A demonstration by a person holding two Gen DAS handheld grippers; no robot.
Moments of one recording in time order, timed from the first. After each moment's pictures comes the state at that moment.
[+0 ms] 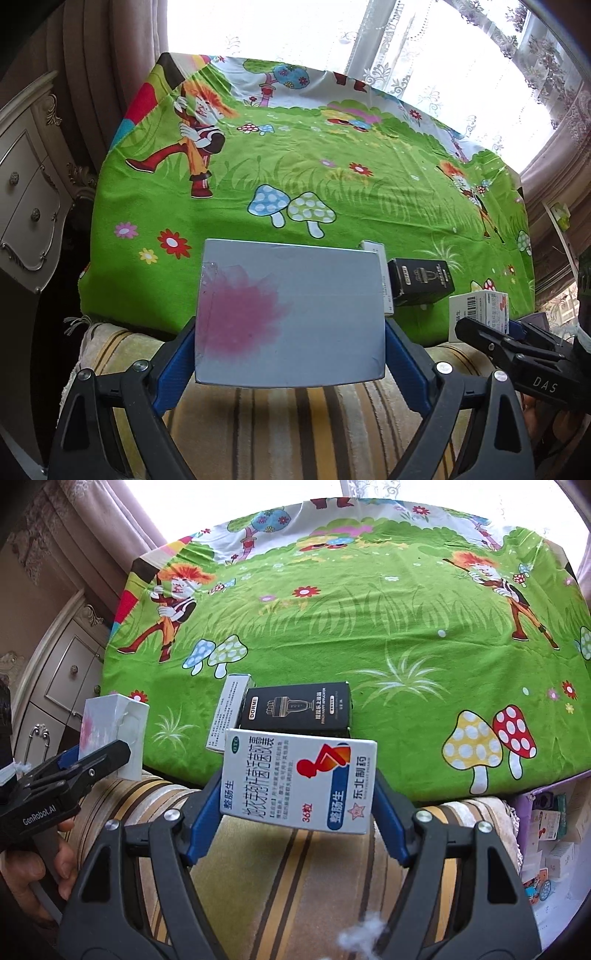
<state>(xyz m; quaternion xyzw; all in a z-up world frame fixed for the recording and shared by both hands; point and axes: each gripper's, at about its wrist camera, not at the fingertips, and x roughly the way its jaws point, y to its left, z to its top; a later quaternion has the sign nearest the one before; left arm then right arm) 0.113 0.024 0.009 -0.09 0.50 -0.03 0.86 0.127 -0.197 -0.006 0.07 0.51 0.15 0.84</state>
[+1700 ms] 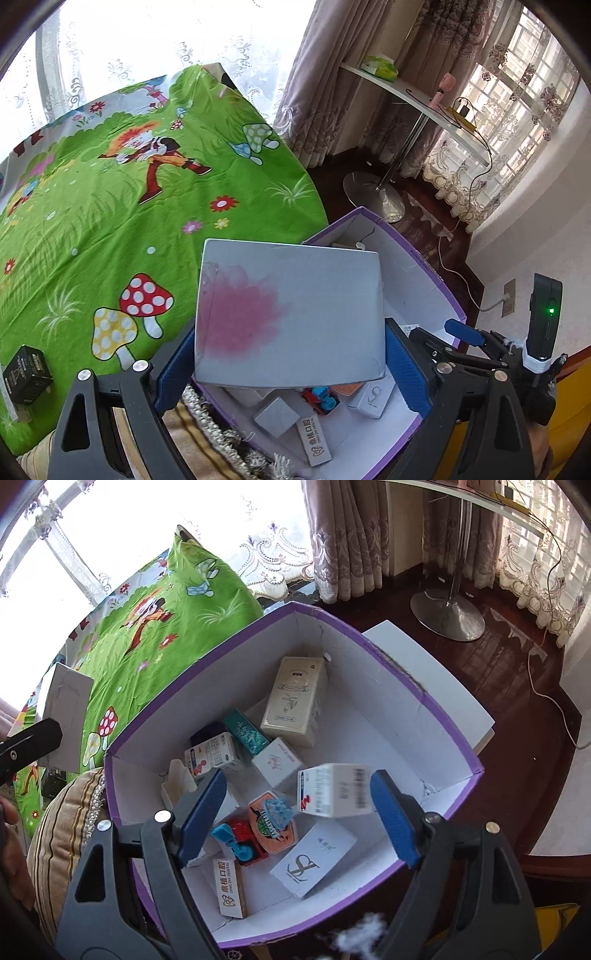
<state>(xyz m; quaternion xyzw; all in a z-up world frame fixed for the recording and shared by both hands) 0.095 -0.395 0.030 0.08 0.50 -0.35 0.79 -0.043 -0.574 -0.038 0.25 0.46 -0.18 0.83</state>
